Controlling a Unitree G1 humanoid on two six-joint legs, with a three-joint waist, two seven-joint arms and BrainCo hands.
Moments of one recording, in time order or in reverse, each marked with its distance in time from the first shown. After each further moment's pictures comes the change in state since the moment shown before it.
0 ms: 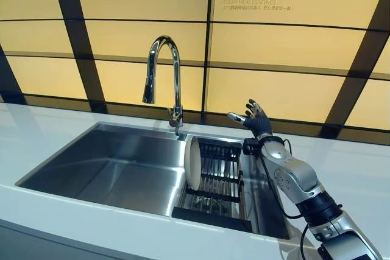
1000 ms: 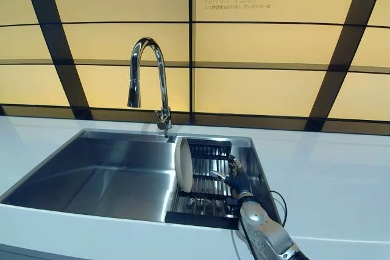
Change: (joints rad) left arm 0.005 -0.059 -0.061 -0.012 -0.046 0.040 0.049; right arm 0.402 0.237 0.162 0.083 -0.295 -0.210 0.053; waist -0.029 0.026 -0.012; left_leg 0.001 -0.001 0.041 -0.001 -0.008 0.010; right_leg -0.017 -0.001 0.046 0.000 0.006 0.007
